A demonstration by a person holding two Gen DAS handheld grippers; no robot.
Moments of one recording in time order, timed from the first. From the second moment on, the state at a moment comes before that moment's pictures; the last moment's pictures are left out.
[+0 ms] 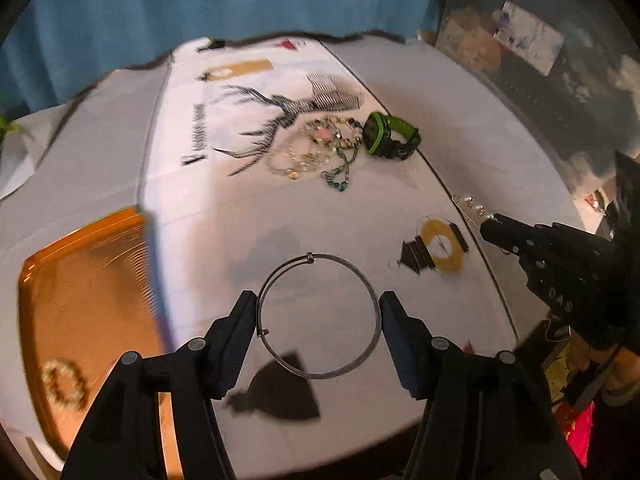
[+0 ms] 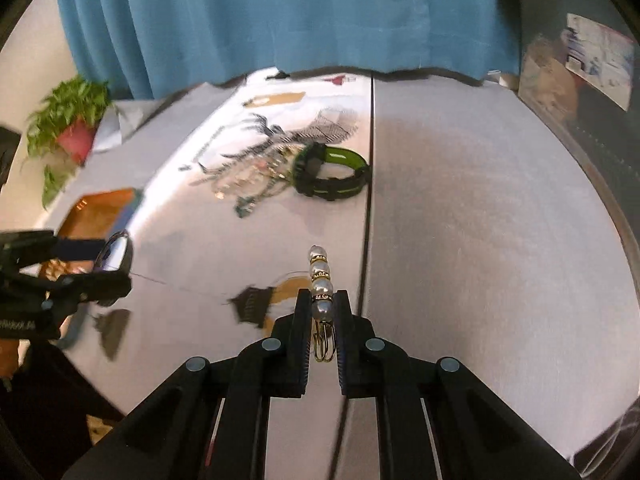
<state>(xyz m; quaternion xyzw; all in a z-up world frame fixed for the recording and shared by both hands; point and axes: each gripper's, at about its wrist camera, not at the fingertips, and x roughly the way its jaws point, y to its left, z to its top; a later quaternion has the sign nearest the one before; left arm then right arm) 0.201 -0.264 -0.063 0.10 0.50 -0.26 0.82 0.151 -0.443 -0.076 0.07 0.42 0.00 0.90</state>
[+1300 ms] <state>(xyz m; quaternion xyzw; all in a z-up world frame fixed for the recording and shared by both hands) -0.041 -0.048 -0.024 0.03 0.41 -0.16 0.90 -0.077 -0.177 -0.009 -0.02 0.40 0.17 0.90</state>
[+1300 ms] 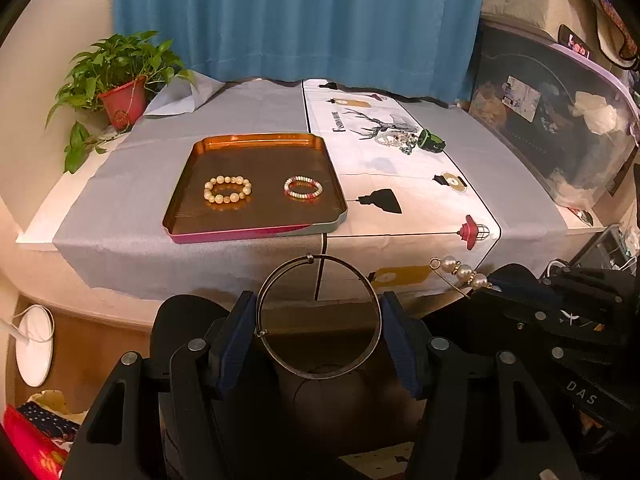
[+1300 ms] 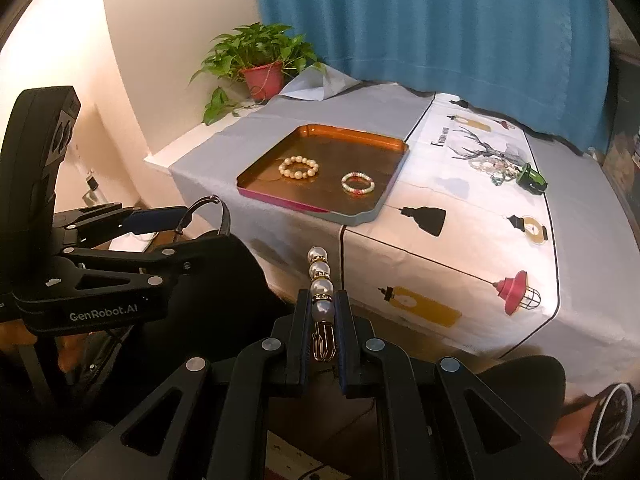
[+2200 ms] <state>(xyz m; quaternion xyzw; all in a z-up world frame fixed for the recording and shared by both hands) 0.010 -0.019 -0.032 0.00 0.42 -0.13 0.90 -0.031 -0.168 -0.024 -0.04 0.42 0.16 0.89</state>
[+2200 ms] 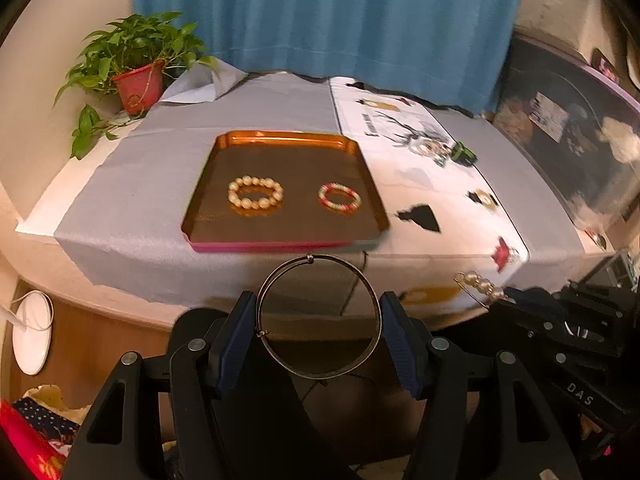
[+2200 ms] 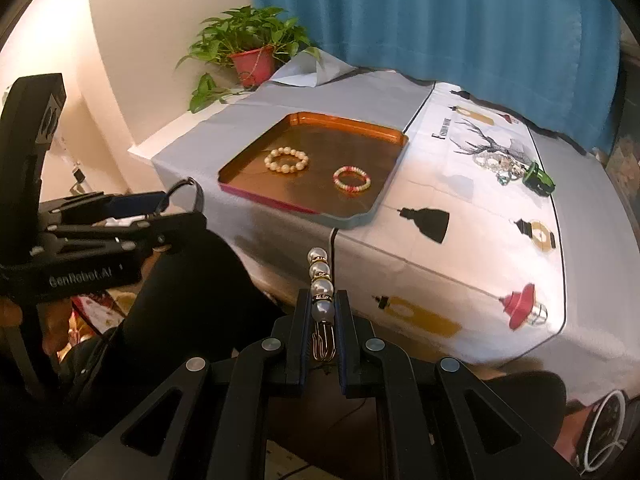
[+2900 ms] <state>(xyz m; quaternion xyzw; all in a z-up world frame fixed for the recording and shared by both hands) 0.211 0.004 -0.054 -0.02 0.42 -0.10 0.90 0.174 -0.138 -0.048 -0.05 0.41 0.15 0.90</state>
